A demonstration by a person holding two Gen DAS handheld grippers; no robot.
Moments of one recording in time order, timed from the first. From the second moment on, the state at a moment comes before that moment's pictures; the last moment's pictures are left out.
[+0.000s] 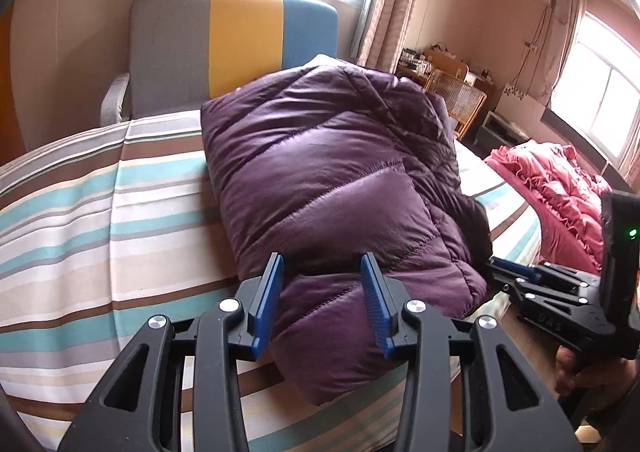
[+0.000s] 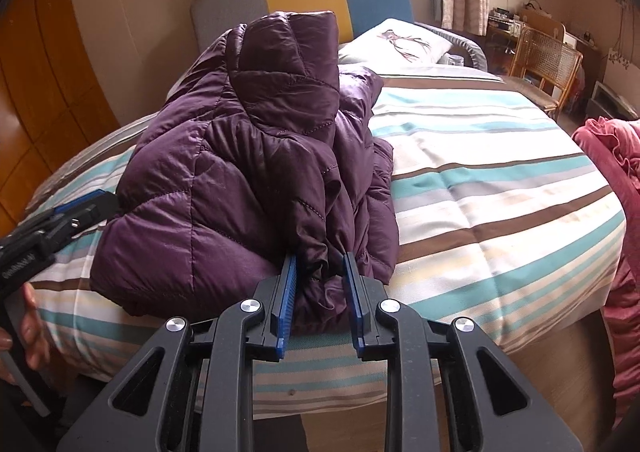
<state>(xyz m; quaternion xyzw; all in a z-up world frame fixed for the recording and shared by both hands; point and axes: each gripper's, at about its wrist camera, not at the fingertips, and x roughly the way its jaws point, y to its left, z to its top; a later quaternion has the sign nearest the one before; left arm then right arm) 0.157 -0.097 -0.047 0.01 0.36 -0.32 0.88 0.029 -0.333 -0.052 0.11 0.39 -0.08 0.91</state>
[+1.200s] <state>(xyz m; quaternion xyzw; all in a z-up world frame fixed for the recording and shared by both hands) 0.287 -0.095 -0.039 0.02 0.38 -0.25 0.89 0.178 -0.353 0.026 0.11 0.37 -0.13 0.91</state>
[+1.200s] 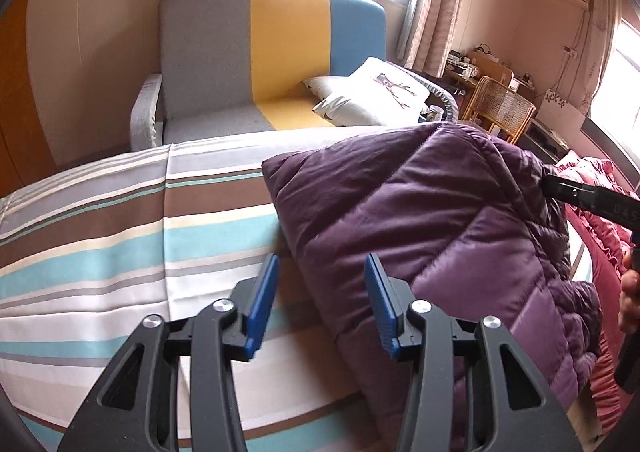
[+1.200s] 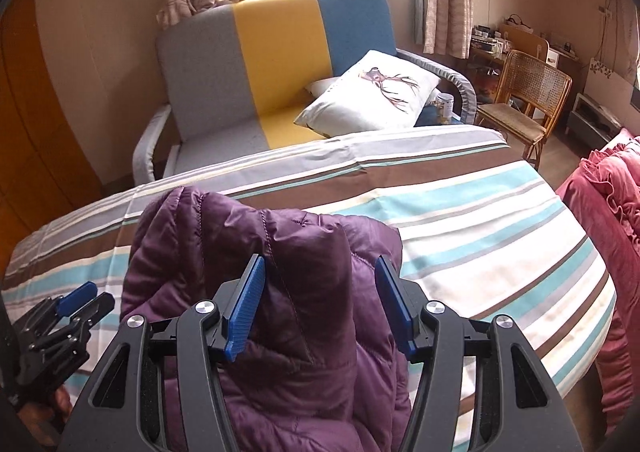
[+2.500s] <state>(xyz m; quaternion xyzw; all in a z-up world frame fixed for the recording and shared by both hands) 0.298 -0.182 -0.075 0.10 0.39 -0.30 0.86 0.197 -0.375 -0.069 0.07 0.48 -0.17 0.86</state>
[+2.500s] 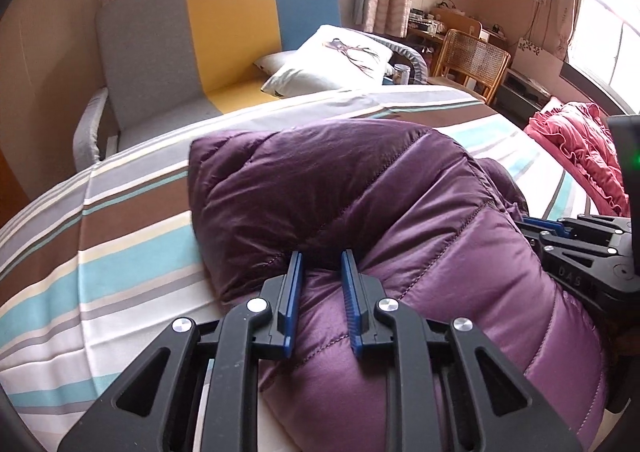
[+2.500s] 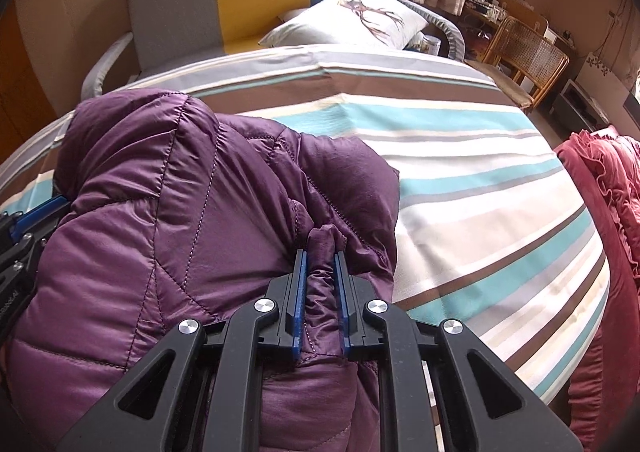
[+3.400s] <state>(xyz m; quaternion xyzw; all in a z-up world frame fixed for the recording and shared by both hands) 0.269 -0.067 -0.080 -0.09 0.43 -0.28 0.85 0.141 -0.390 -0.037 0.16 0.44 -0.12 0.88</state>
